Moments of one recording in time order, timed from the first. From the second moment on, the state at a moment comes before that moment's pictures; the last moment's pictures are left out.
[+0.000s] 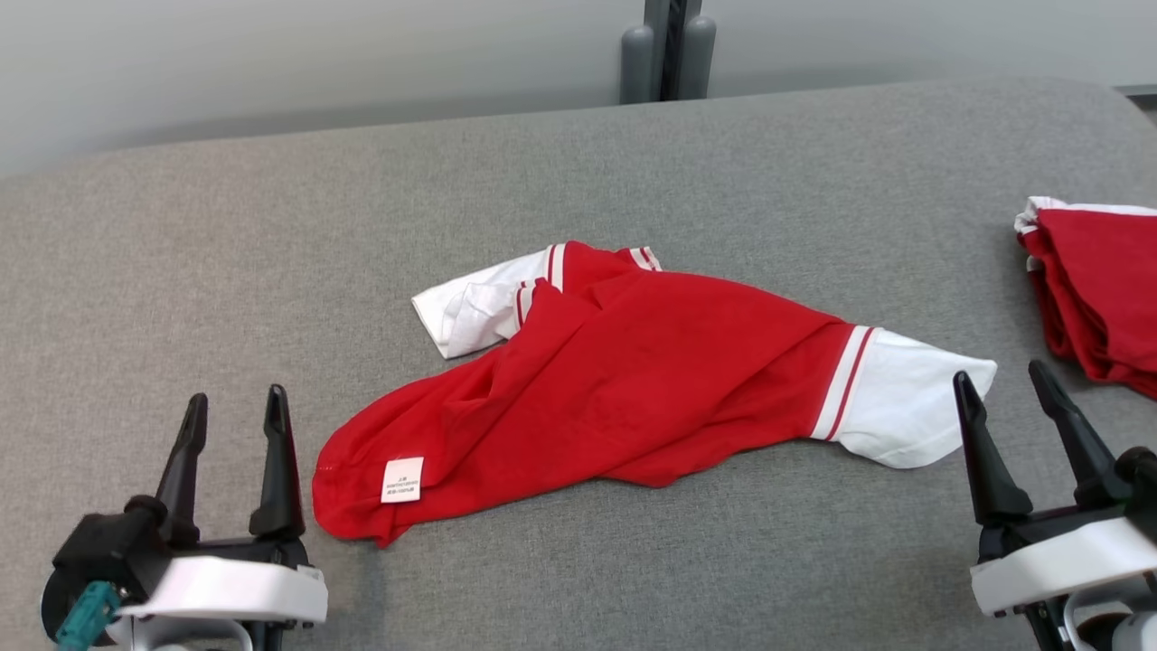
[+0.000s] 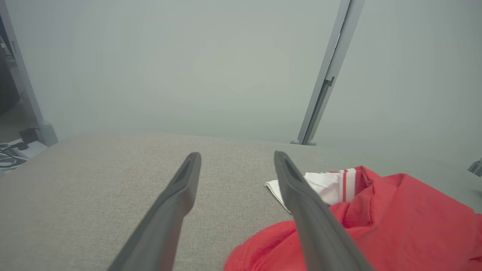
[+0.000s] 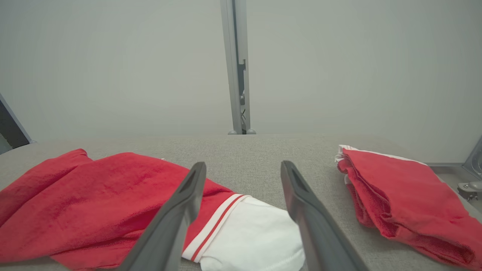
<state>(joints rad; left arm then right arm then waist) -0.03 0.28 -0.19 0.01 -0.51 0.20 -0.26 -0.04 -0.18 0.01 -0.02 0.27 0.13 -0.11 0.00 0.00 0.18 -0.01</state>
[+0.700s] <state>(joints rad) 0.05 0.29 -0.23 -0.08 -0.48 0.26 -0.20 0.00 -0.18 0.01 -0.03 0.27 0.13 -0.08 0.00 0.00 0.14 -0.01</state>
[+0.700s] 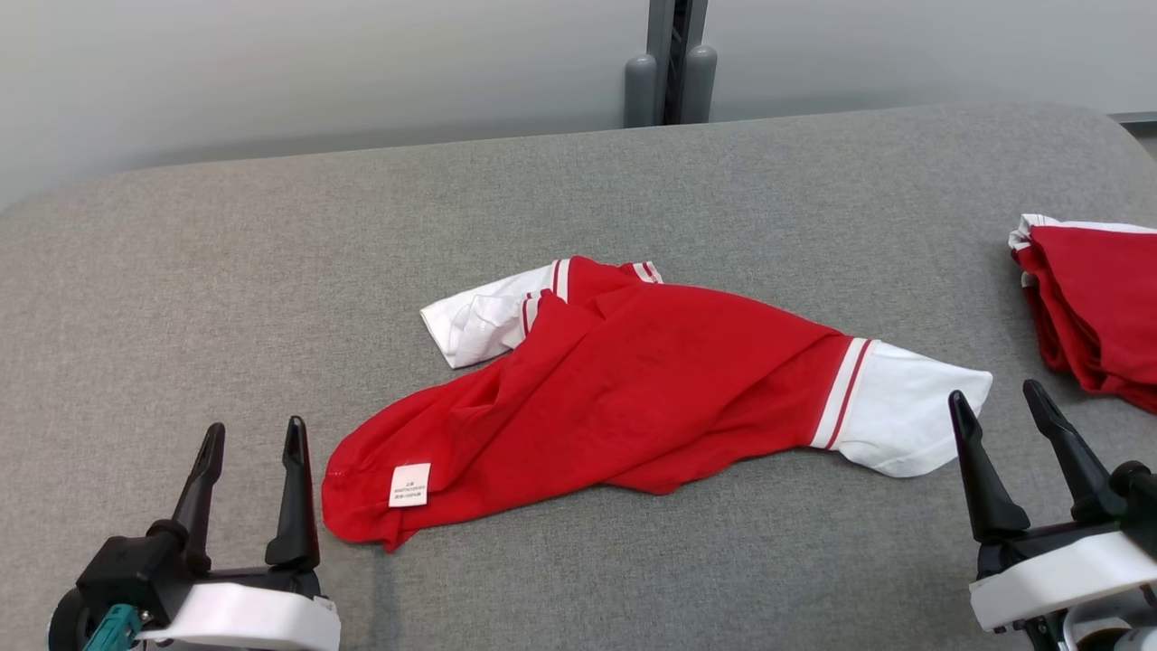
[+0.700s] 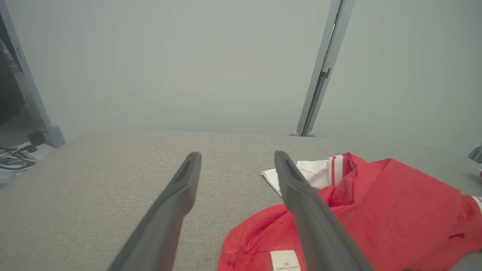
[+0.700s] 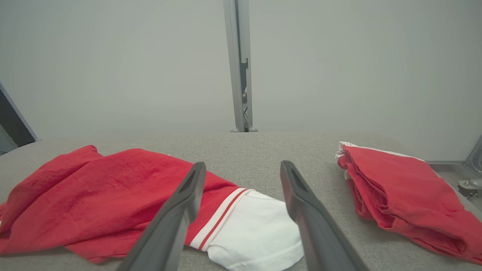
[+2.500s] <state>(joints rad) -0.20 0.32 -0.30 0.22 -0.59 0.10 -0.05 -0.23 -0.21 0.07 0.42 0.44 0.13 -0.11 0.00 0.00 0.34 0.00</state>
